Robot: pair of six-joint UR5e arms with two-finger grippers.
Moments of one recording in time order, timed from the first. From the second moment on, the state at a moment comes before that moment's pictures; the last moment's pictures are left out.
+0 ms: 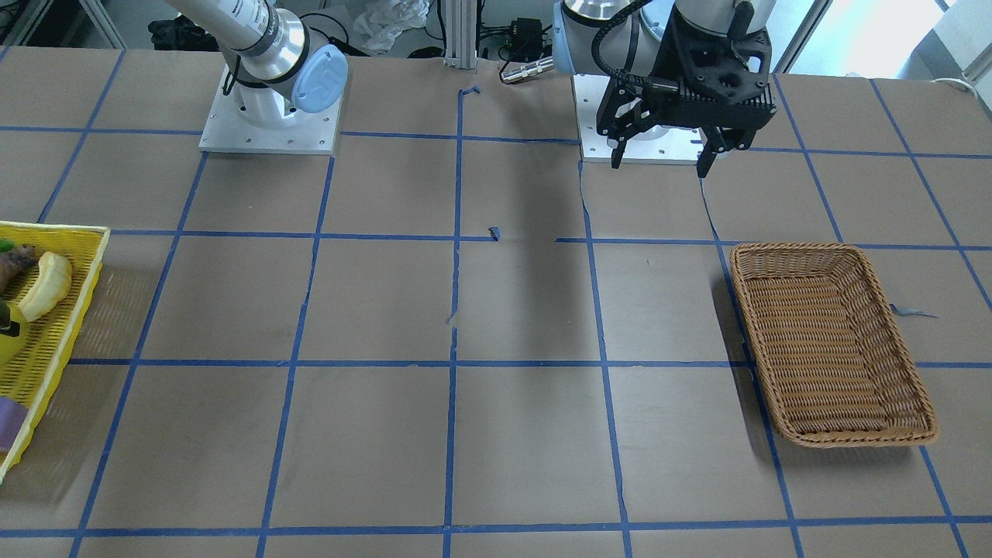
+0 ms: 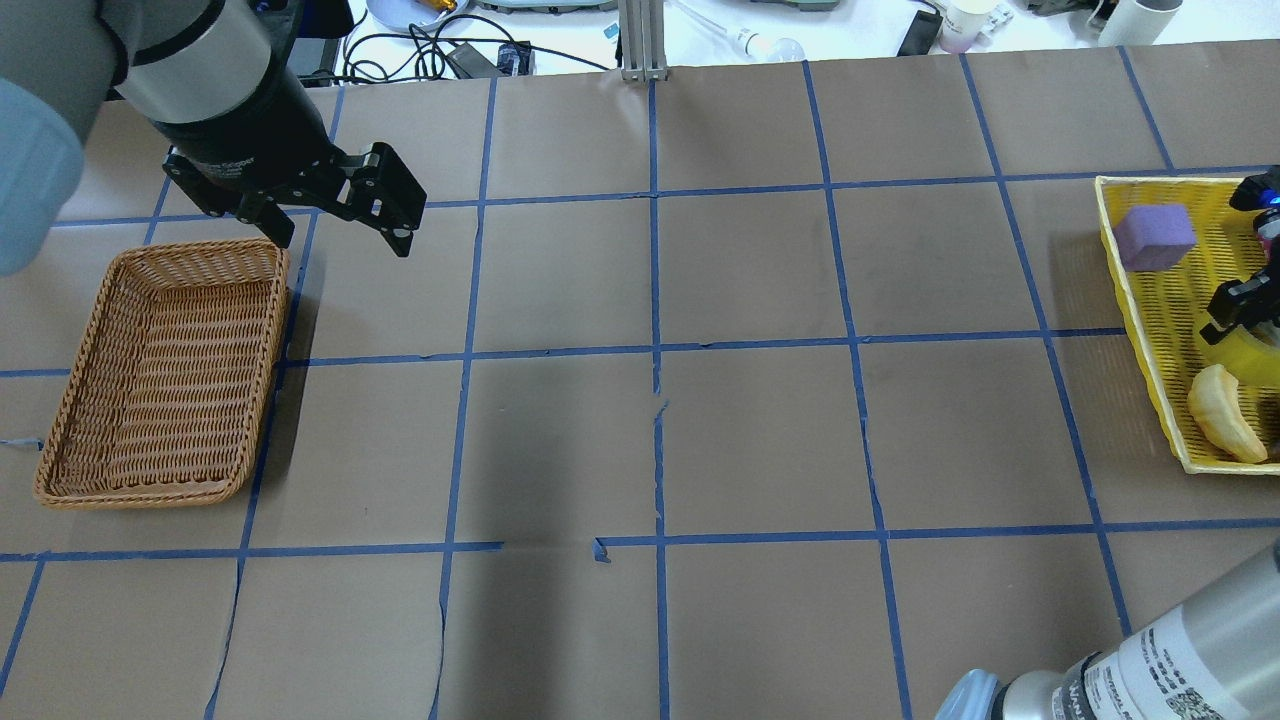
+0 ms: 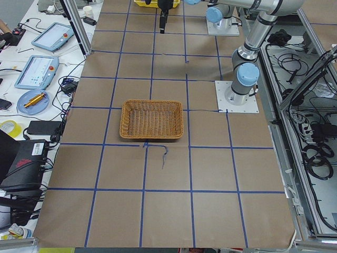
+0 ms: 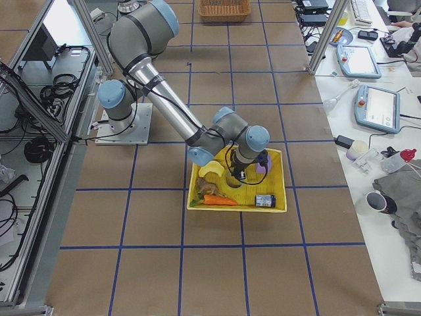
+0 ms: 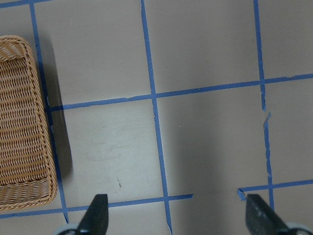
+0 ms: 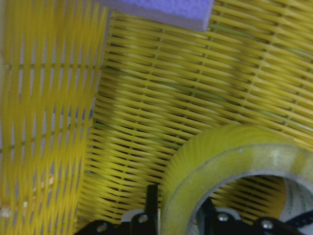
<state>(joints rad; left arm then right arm) -1.63 -1.51 -1.55 -1.59 1.59 0.06 0.86 -1.07 1.62 -1.95 -1.61 -0.91</state>
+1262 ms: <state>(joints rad) -1.63 -1.51 -1.55 -1.59 1.59 0.06 1.62 -1.30 1.55 -1.82 -1.59 0.06</state>
